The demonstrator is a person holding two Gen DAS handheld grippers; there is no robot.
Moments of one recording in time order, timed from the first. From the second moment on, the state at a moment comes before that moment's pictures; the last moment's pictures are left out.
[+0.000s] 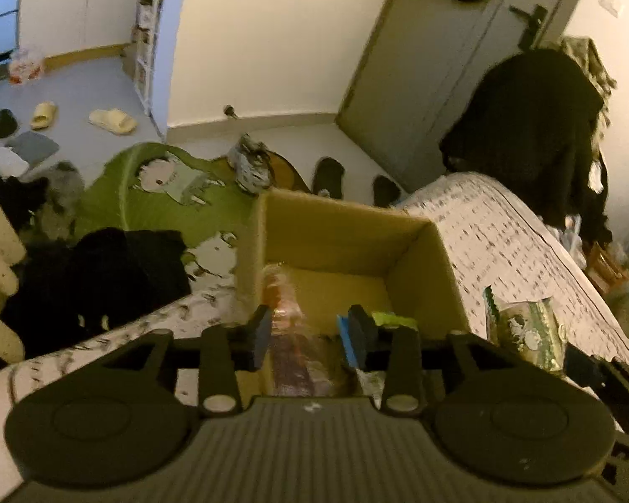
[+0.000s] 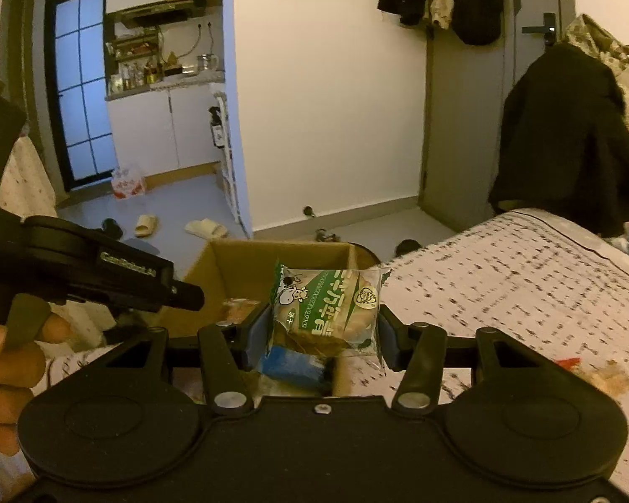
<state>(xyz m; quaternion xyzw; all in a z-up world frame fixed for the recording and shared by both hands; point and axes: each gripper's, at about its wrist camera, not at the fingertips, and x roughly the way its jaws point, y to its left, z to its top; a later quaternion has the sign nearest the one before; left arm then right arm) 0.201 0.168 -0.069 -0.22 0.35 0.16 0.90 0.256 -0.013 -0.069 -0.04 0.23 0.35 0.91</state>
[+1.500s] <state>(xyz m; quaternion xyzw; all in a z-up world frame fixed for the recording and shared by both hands) 0.173 0.117 -0.019 -0.17 0.34 0.16 0.91 0.250 -0.138 -0.033 -0.03 0.27 0.26 0.93</state>
